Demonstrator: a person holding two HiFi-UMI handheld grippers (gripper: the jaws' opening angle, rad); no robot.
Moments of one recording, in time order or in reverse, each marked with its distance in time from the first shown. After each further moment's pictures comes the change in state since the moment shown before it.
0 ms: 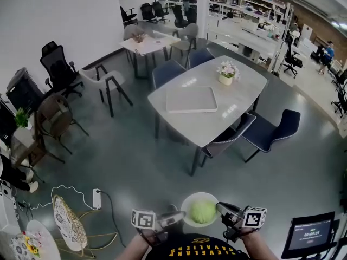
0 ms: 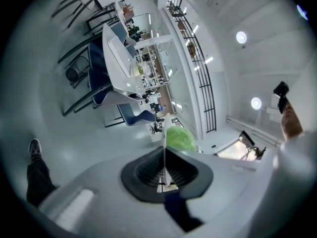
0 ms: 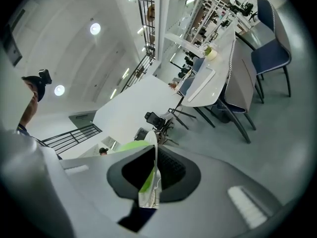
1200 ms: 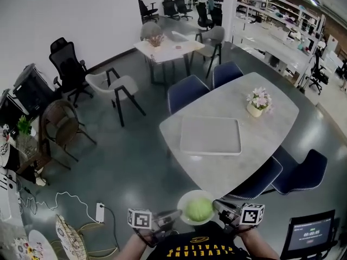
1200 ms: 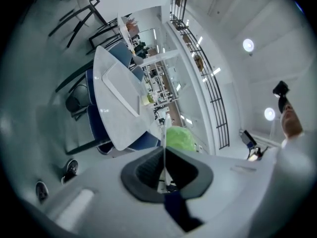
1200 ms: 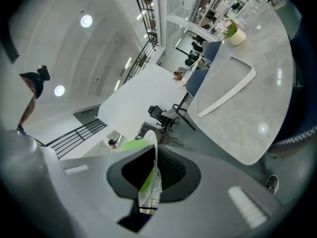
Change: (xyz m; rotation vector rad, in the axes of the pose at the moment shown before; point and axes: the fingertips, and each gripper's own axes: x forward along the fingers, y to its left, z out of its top) left arm 0.044 0.085 0.336 -0.006 -0.155 0.103; right arm 0.244 -0.092 0.266 -0.010 0.159 0.081
